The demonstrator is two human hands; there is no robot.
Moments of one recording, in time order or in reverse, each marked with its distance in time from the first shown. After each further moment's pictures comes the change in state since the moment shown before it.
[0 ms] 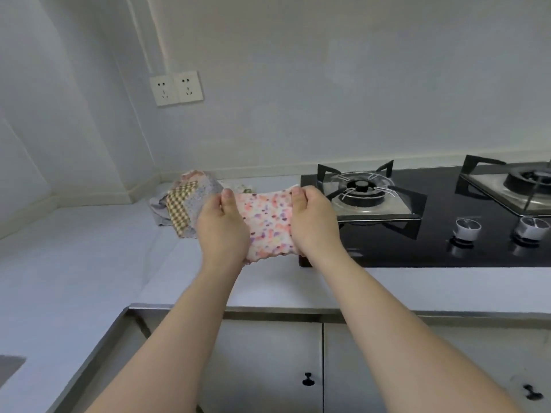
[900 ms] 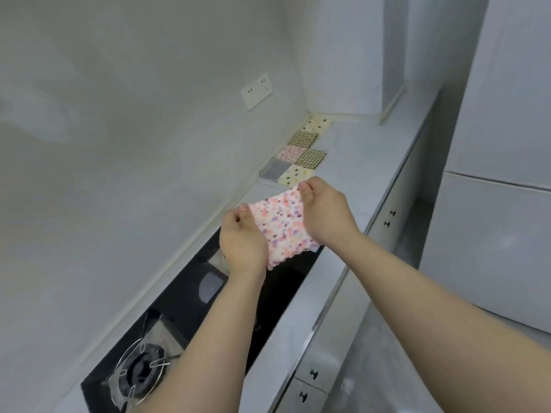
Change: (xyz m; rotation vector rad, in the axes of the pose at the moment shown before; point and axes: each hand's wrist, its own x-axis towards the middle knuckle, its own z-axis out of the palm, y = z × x) left_hand -0.191 0.460 0.367 -0.131 -0.995 0.011; right_hand 0.067 -0.055 -0.599 -0.230 0.715 0.561
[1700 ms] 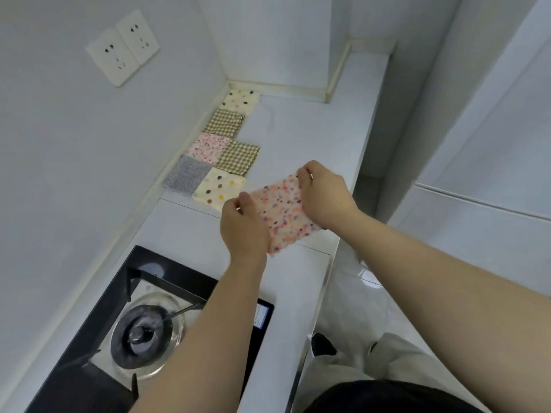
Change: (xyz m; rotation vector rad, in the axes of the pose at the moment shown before) left_hand 0.163 -0.030 0.311 0.047 -0.323 -0.191; right_hand 0.280 0.156 -0.055 -0.250 0.052 0.276
